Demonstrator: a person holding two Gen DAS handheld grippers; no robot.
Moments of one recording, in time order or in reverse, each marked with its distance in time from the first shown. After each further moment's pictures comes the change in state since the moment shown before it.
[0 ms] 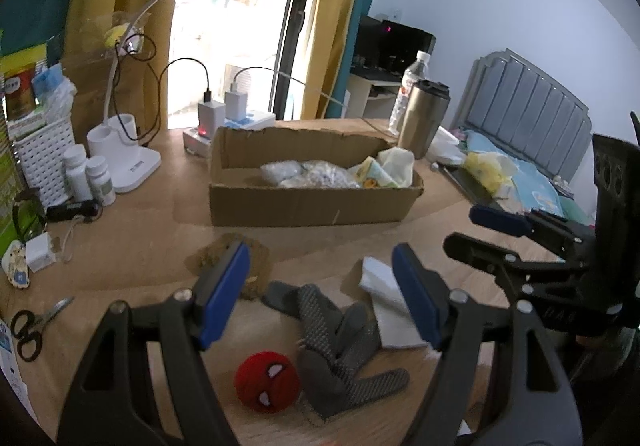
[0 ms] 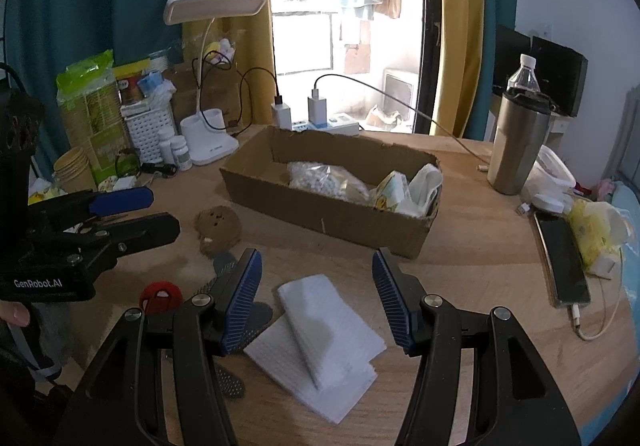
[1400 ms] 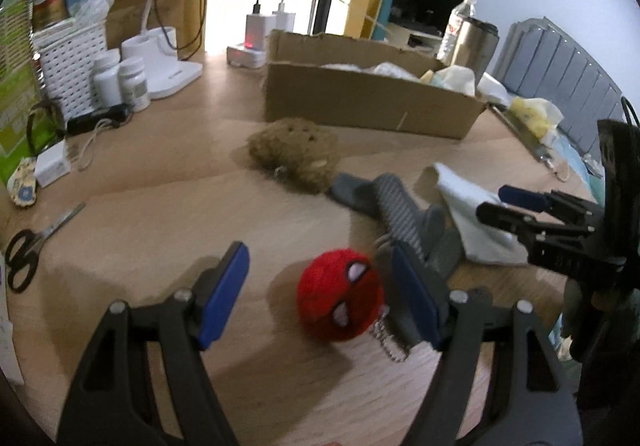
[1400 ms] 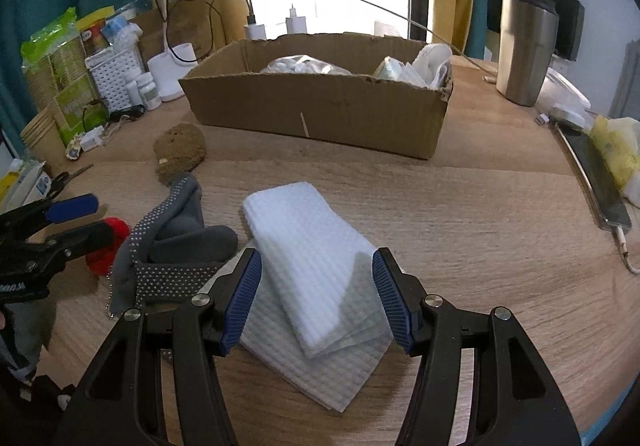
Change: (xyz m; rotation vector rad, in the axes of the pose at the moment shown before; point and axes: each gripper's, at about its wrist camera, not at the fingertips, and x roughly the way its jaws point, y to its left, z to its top) left arm 0.023 0.038 -0.068 -0.038 0.168 0.112; right arm 0.062 -0.014 -0.056 0.085 0.182 -0.015
